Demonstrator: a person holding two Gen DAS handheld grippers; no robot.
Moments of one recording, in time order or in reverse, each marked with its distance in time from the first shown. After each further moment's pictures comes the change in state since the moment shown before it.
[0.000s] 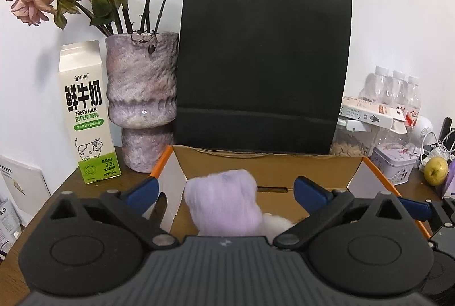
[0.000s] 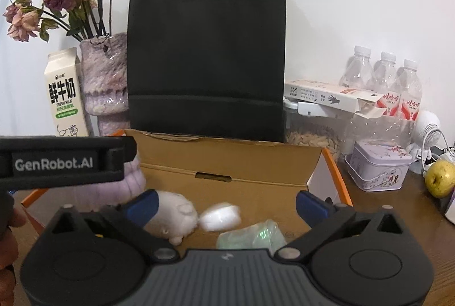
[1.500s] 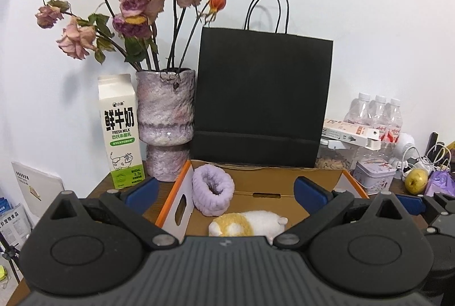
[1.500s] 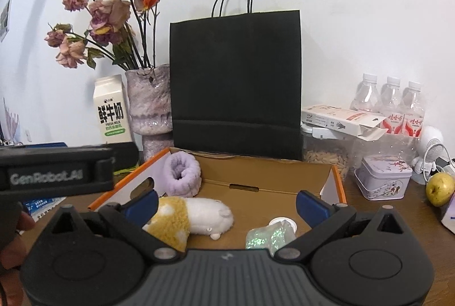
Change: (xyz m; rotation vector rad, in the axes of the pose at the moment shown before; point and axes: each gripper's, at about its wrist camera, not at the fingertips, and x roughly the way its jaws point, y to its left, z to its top) left arm -0.102 0.003 0.005 -0.008 -0.079 0.018; right arm -0.086 0.003 0.009 -0.001 -0.059 0.135
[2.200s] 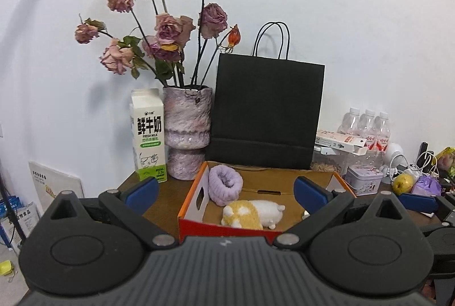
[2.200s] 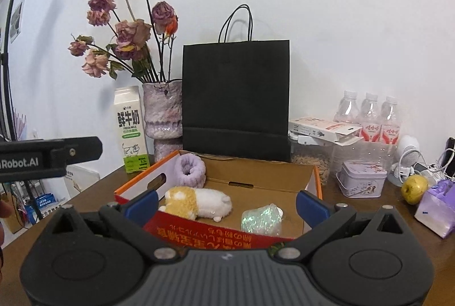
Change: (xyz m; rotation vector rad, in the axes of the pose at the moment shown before) left arm -0.096 0.013 -0.016 -0.028 -0.062 0.029; right arm -0.088 0.007 -0.019 -0.034 -0.050 -0.015
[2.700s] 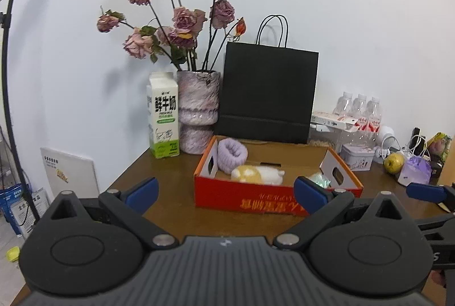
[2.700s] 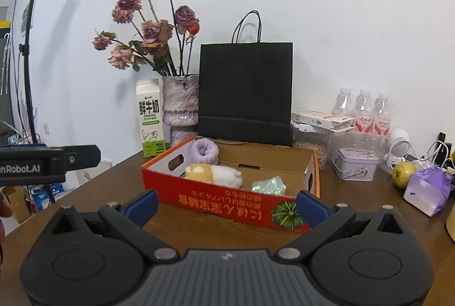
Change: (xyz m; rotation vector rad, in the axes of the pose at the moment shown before) left arm -0.071 0.014 -0.036 -0.001 0.039 0.014; right arm -0.074 0.021 -0.037 -0.027 -0.002 0.017
